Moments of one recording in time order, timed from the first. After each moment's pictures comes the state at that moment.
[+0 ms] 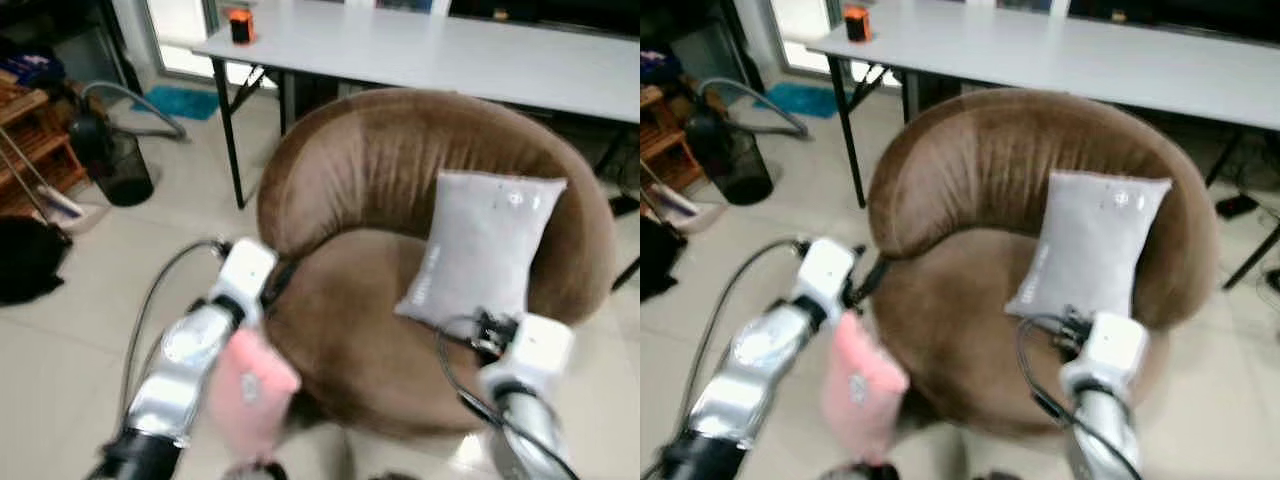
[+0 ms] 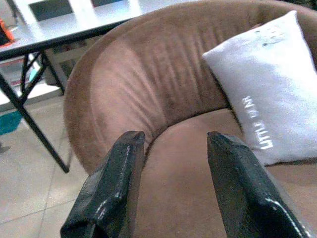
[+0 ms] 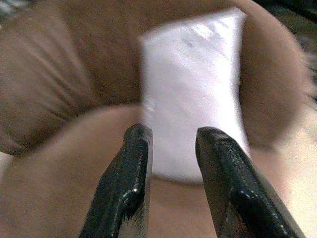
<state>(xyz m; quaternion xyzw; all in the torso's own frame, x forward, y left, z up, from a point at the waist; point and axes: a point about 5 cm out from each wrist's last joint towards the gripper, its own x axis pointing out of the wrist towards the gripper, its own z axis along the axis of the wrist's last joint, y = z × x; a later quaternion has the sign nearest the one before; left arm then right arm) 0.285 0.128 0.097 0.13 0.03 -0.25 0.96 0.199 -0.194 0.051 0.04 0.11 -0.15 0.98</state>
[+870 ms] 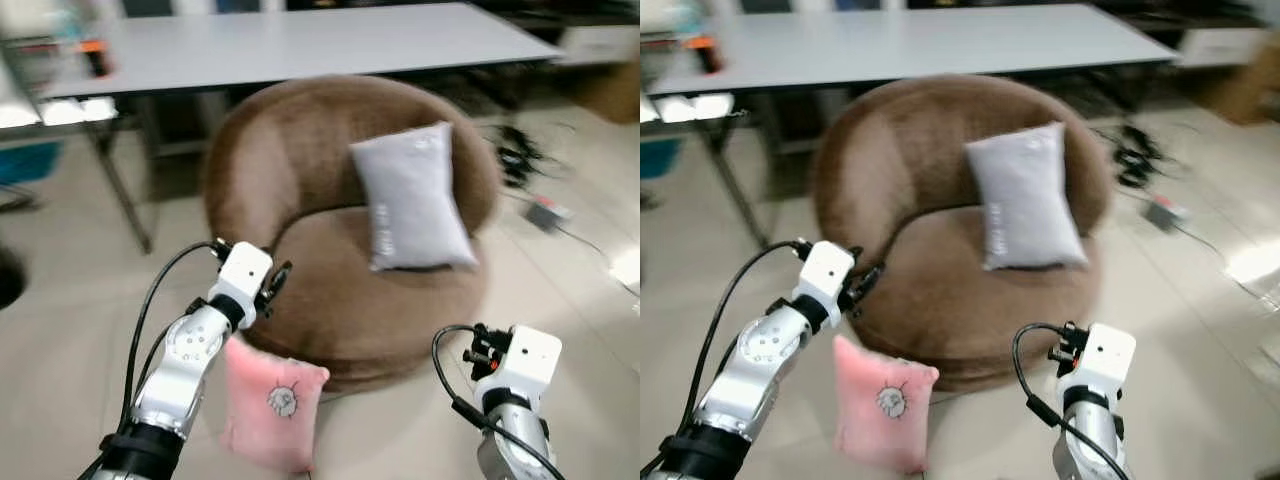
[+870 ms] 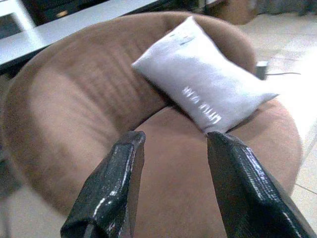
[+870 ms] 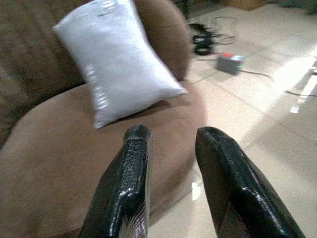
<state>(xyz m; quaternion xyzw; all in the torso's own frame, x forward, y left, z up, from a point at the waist) 0.292 0.140 0.087 0.14 0.04 -0.23 0.96 0.201 -0.181 0.050 0.05 0.12 -0.16 0.98</state>
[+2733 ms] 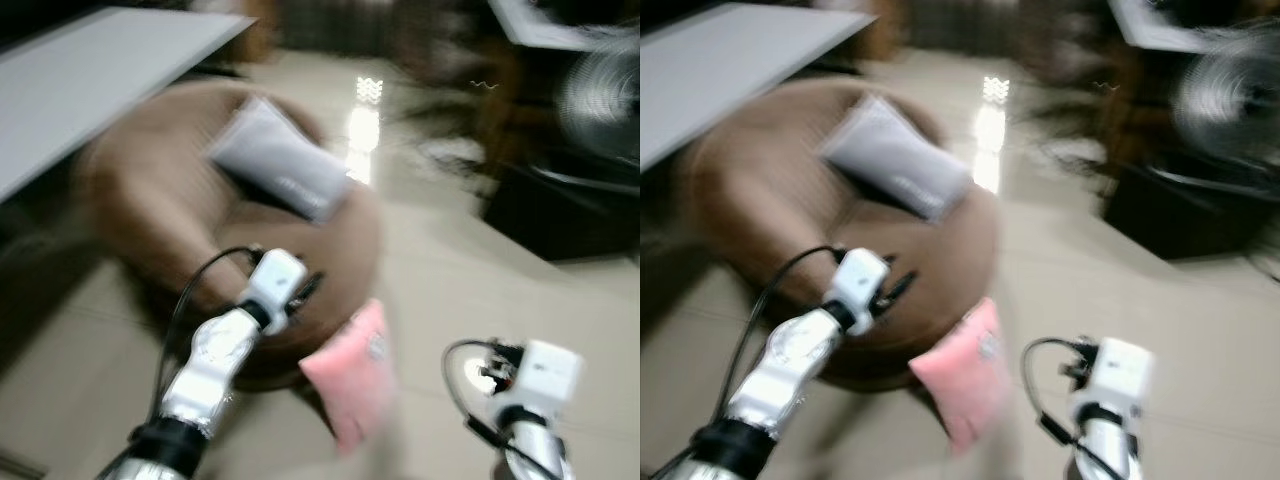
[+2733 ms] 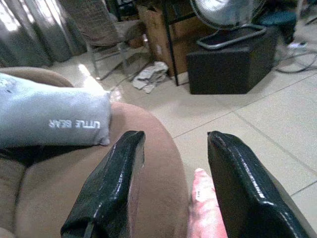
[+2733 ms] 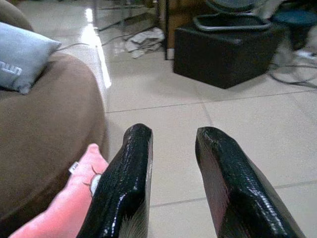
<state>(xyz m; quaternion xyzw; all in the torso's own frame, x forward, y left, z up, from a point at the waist) 0.290 0.114 0.073 0.13 0.04 -0.28 0.95 0.180 -0.187 0.050 0.02 0.14 -0.17 0.98</state>
